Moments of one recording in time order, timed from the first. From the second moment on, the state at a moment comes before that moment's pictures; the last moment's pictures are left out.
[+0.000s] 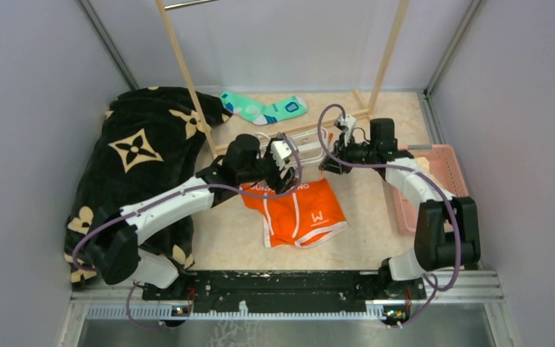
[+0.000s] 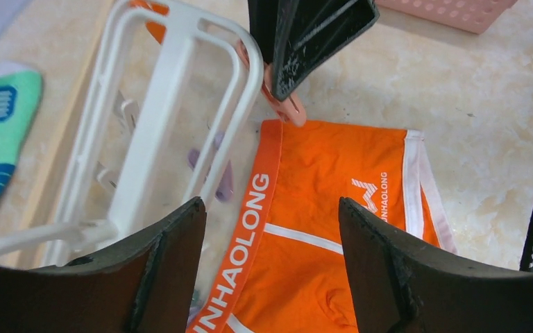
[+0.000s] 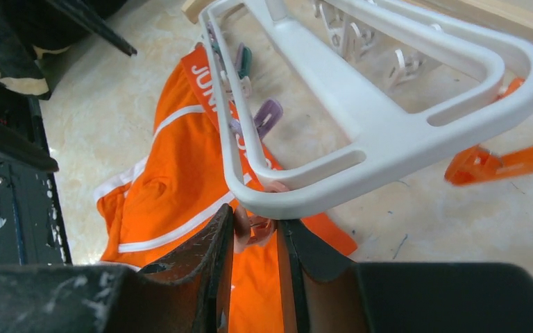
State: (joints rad) left arm -0.80 1.39 0.98 0.06 0.31 0.22; right arm 0.15 1.41 0.89 -0.14 -0.94 -0.25
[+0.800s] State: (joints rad) left arm -0.86 1.84 1.34 -0.13 0.20 0.12; right arm 0.08 1.80 1.16 -0.28 -0.95 -0.26
